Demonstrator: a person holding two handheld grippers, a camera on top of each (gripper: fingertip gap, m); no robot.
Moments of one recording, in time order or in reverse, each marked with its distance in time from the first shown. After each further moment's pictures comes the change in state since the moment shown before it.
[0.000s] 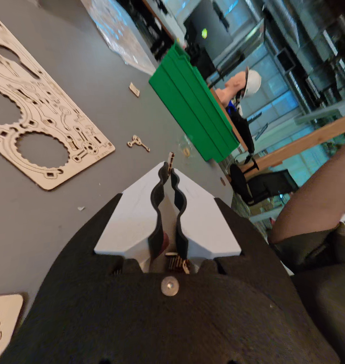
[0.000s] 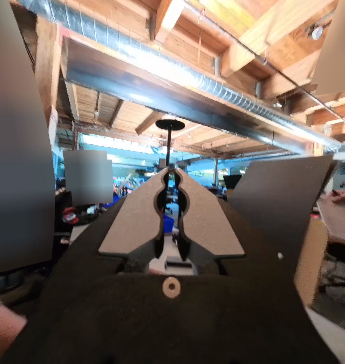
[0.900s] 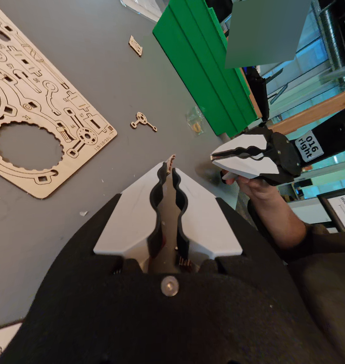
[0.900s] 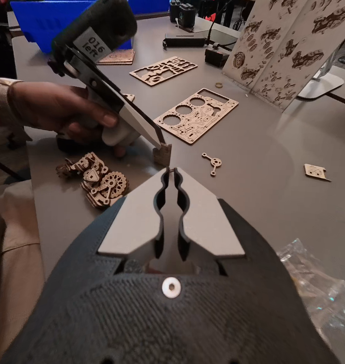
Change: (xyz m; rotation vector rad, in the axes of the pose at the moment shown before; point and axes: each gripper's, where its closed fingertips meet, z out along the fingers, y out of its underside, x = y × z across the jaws) left arm -0.012 0.020 0.014 -0.206 -0.032 0.008; right arm -0.030 0.313 -0.185 -1.010 0.058 0.064
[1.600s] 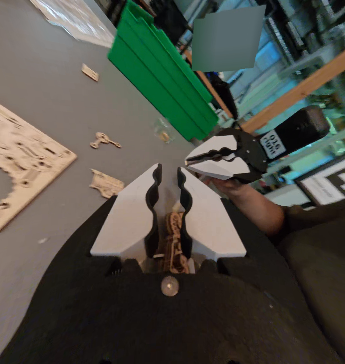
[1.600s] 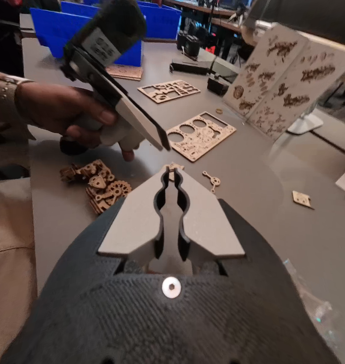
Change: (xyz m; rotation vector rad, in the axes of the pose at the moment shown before) left arm 0.041 -0.007 -0.006 0.061 0.162 0.114; right arm -0.010 -0.015 -0.002 0.077 0.012 -0.117
